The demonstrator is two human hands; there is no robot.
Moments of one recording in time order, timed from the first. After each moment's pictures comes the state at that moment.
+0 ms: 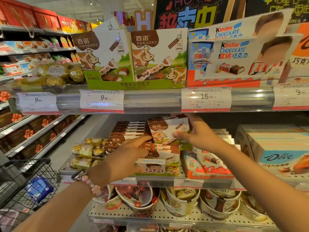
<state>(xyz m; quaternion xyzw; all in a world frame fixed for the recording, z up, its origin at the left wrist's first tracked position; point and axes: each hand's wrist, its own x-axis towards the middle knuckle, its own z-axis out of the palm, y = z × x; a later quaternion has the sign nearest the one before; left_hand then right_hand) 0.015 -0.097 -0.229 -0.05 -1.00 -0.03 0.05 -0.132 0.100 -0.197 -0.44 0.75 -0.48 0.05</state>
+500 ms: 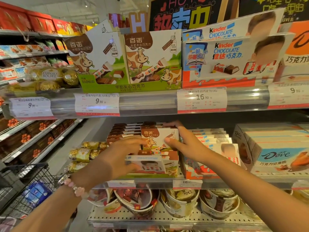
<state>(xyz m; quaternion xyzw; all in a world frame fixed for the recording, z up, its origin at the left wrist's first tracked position) 0.025 -0.101 -0.210 -0.06 -0.98 -0.15 0.11 -0.126 0.090 -0.229 -0.47 0.70 -0.53 0.11</state>
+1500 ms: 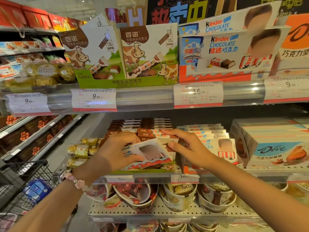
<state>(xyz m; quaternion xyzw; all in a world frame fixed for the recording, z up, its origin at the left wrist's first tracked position) 0.028 -0.088 -0.205 -0.01 -0.95 -0.26 0.17 -0.117 0.107 -0.249 -0.51 0.67 -0.53 0.08</state>
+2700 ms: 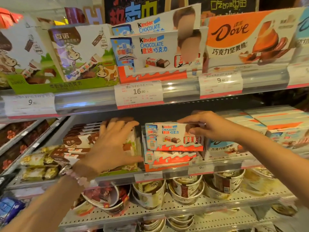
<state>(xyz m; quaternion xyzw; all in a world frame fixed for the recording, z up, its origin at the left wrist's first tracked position) -0.035 -0.014 -0.210 0.02 -0.99 -0.03 0.17 -0.193 0.257 -0.189 -0.52 0.82 -0.24 0.02</state>
